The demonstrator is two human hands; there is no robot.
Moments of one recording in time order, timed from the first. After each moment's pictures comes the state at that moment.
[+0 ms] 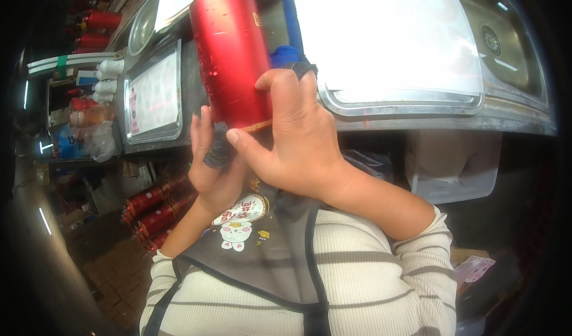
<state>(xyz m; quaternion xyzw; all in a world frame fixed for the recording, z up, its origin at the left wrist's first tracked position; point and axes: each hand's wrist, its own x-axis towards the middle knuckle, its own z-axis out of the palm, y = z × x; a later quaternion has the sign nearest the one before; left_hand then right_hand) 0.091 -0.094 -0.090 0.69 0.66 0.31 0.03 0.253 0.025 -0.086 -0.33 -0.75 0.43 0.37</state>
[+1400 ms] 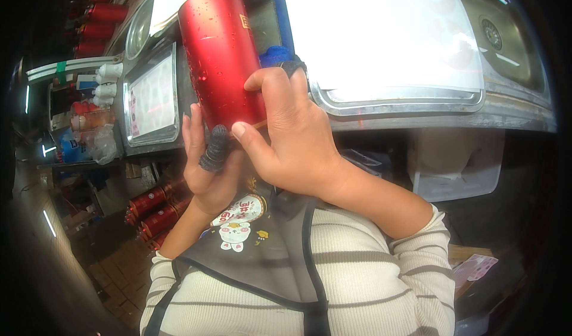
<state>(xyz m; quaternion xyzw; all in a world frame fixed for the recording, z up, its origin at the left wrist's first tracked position) 0.085 -0.093 -0.078 0.70 0.66 0.28 0.04 0.253 0.026 -0.081 -0.33 -0.68 0.56 0.34</state>
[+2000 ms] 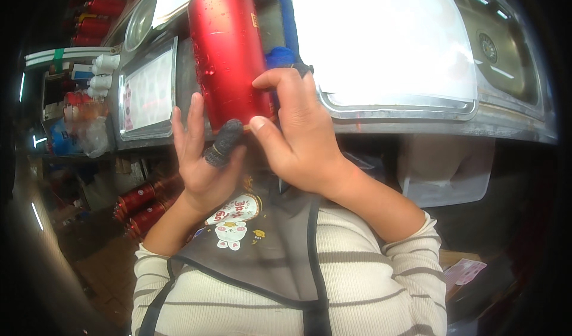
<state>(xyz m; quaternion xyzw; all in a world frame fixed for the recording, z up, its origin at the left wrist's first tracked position) 0.089 -0.082 -0.063 0.74 0.64 0.23 -0.03 0.260 0.027 -0.093 -0.29 -0.68 0.58 0.35</state>
